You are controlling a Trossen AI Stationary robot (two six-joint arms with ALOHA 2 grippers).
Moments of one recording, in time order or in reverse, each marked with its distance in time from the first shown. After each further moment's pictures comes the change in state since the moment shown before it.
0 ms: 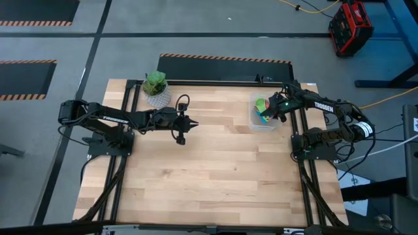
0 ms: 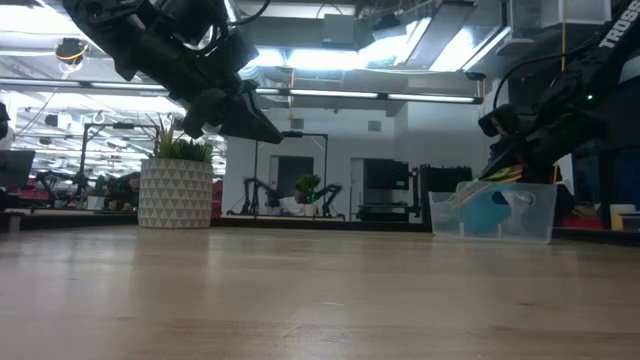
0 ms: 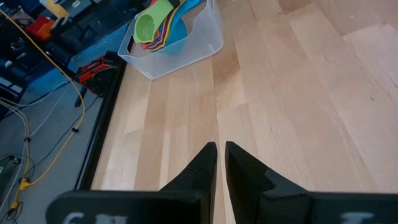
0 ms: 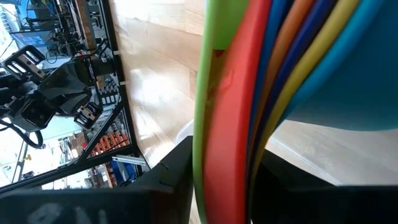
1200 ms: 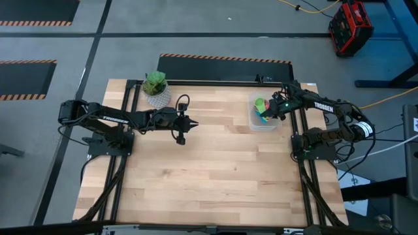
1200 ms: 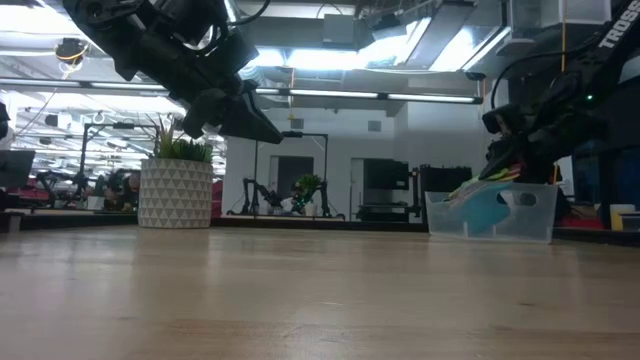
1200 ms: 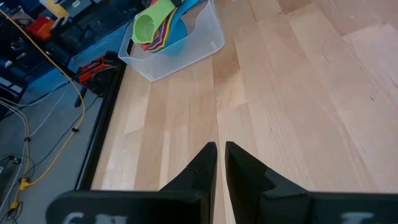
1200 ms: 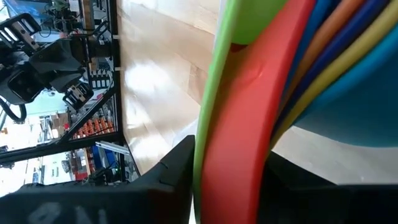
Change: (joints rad) left arm 0.000 0.000 0.000 0.000 0.000 0.000; right arm 0.008 0.001 -0.001 0.003 0.000 -0.153
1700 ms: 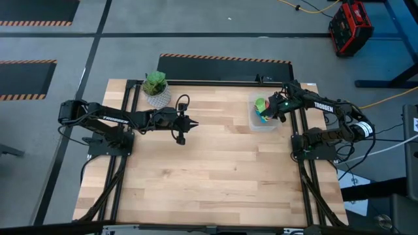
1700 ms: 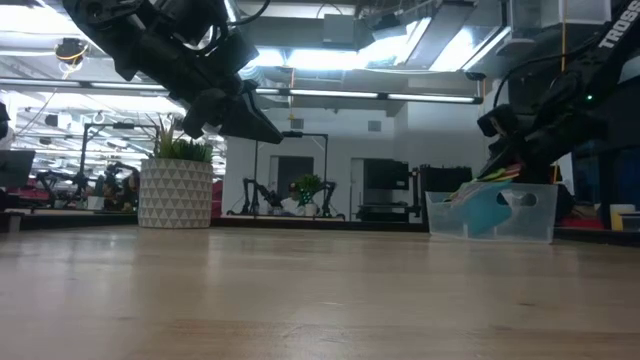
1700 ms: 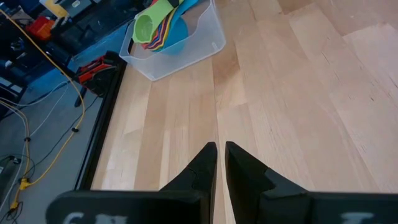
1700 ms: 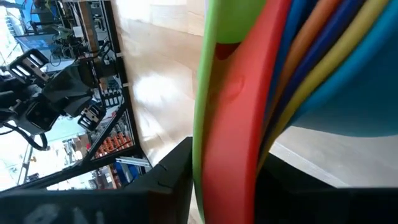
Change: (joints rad) left arm 0.000 0.000 0.000 0.000 0.000 0.000; right arm 0.001 0.000 0.001 0.011 -0.017 0.192
